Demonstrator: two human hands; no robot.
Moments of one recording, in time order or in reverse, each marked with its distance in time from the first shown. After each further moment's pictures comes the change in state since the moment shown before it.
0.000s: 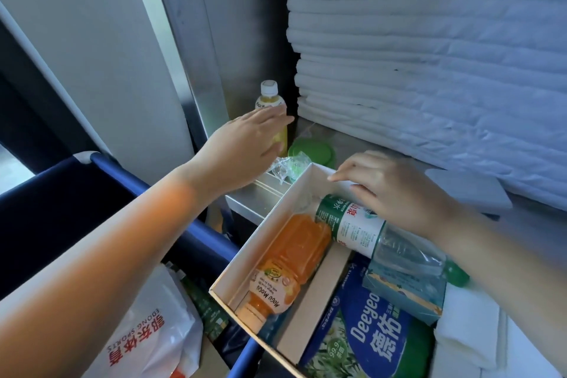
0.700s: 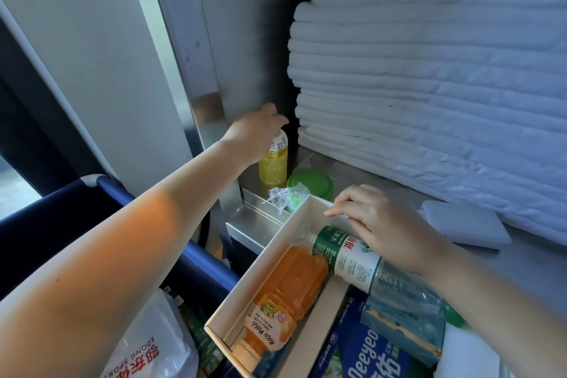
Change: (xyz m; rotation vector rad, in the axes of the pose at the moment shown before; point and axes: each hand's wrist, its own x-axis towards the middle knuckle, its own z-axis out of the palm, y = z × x) left_hand 0.089 -0.037 0.010 0.226 -0.135 -0.152; right_hand 0.001 0.003 0.003 0.057 0.041 -0.022
